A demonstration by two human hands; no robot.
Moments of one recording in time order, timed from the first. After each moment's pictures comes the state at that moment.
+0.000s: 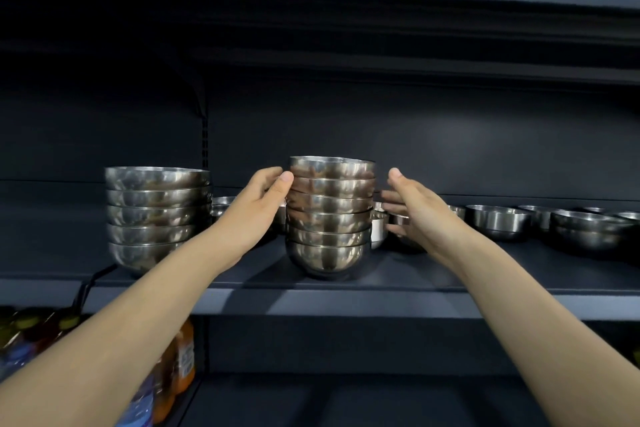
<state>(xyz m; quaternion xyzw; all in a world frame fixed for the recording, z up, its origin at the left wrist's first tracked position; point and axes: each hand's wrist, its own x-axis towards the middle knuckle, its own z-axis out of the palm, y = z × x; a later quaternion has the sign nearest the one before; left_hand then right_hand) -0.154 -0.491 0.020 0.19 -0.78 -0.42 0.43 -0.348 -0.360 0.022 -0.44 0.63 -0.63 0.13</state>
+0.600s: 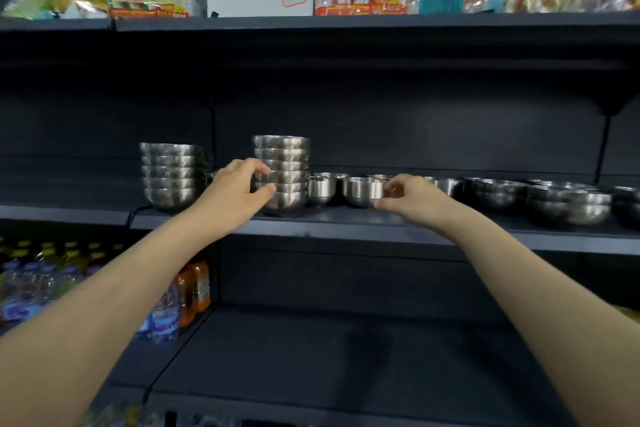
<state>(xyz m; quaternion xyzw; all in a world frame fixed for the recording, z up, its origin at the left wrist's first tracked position) -0.118 -0.291 0.017 0.33 -0.86 -0.09 0.37 -0.354 -0.163 0.019 -0.52 0.77 -0.36 -0.01</state>
